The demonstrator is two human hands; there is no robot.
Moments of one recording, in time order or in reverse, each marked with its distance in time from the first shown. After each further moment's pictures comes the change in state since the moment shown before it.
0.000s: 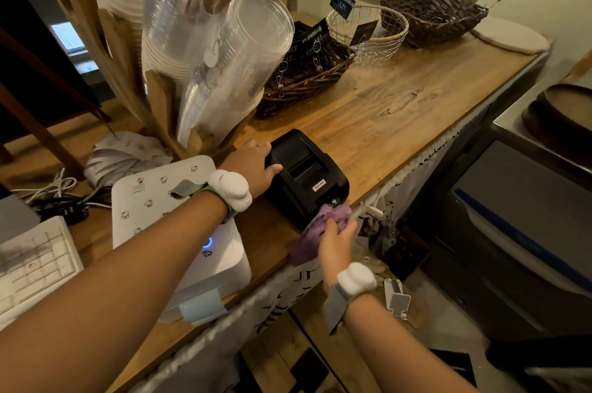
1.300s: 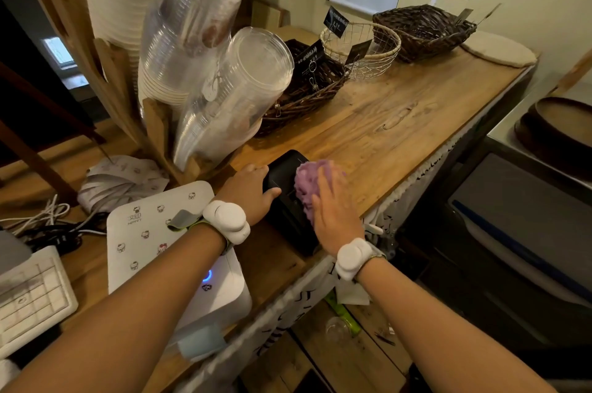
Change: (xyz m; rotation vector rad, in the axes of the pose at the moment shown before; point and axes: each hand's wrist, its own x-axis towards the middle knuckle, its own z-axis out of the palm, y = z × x) left_hand 0.000 -0.003 -0.001 -0.097 0.000 0.015; right_hand 0.068 -0.052 0.005 -0.982 -0.204 -0.914
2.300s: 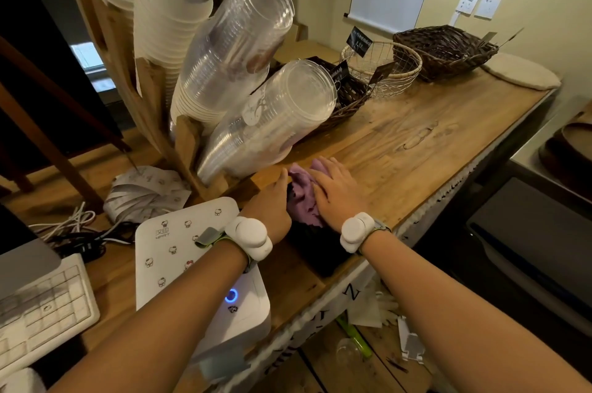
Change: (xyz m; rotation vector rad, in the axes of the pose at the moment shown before) left_hand -0.002 0.001 -0.009 -0.134 -0.052 -0.070; right_hand 0.075 -0.024 -0.007 -0.128 0.036 -0.196
